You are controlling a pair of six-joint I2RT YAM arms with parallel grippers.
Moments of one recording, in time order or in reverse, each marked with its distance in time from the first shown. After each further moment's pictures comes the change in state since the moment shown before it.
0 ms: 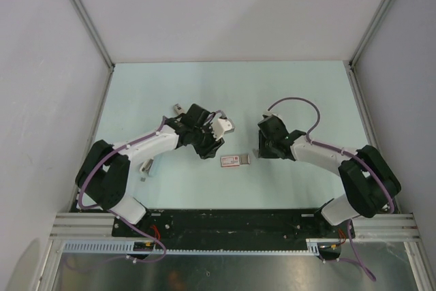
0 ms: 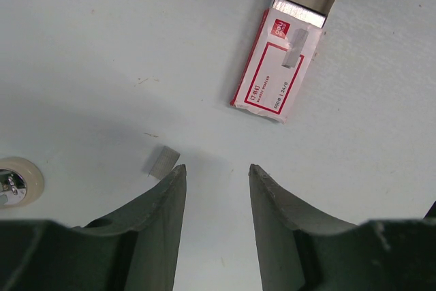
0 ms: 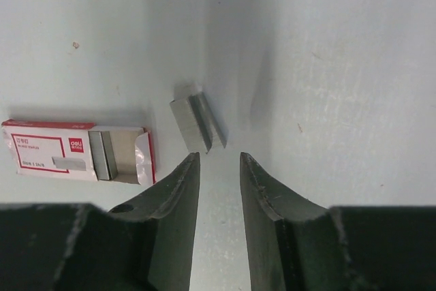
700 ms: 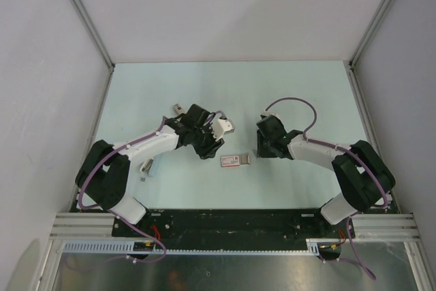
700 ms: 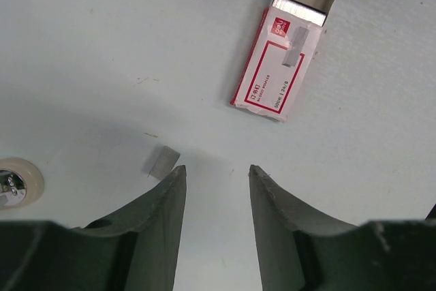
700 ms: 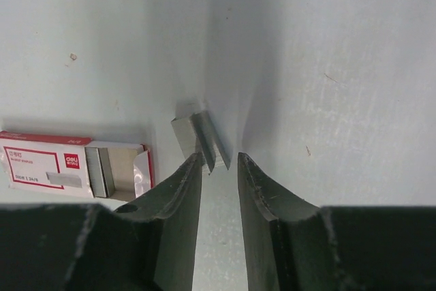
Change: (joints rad) left arm 0.000 0.000 -0.003 0.000 -0.001 0.007; right arm -0.010 0.046 0.000 0.057 -0.015 -0.028
